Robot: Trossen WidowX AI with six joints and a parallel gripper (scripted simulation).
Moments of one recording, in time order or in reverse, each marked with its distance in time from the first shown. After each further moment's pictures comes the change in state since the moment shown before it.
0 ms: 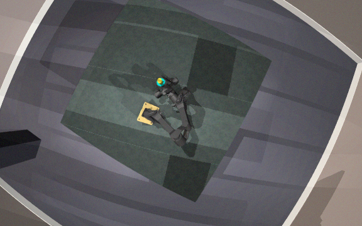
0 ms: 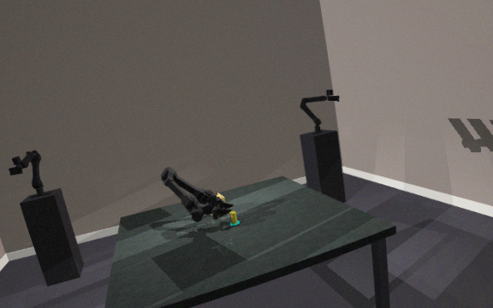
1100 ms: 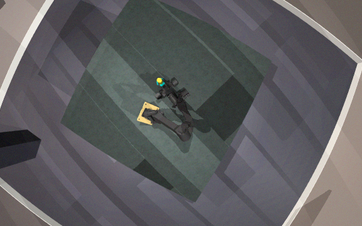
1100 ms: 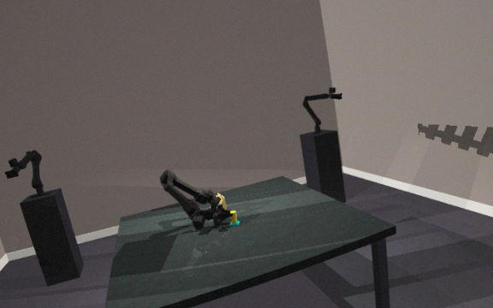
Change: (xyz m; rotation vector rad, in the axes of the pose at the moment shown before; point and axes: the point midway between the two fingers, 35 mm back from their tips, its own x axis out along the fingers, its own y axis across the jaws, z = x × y) arm 0.002 0.005 -0.036 0.006 0.007 -0.009
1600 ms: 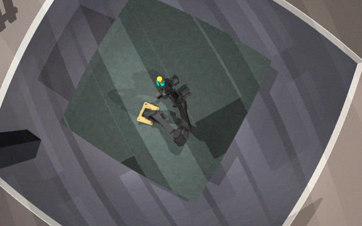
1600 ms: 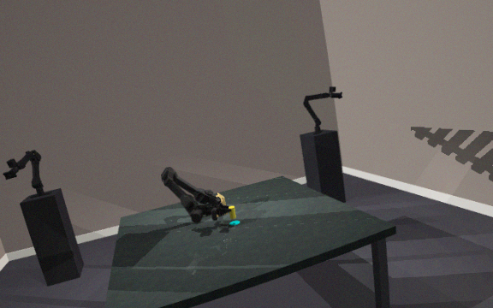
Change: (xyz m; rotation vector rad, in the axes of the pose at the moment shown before) arm -0.005 -0.006 0.031 -0.010 -0.003 -0.001
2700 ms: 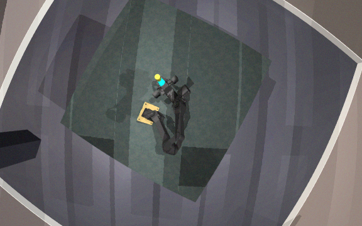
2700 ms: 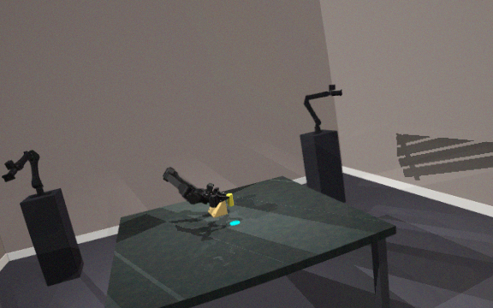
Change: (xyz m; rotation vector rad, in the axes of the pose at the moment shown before) arm -0.007 0.003 0.075 0.013 -0.010 0.003
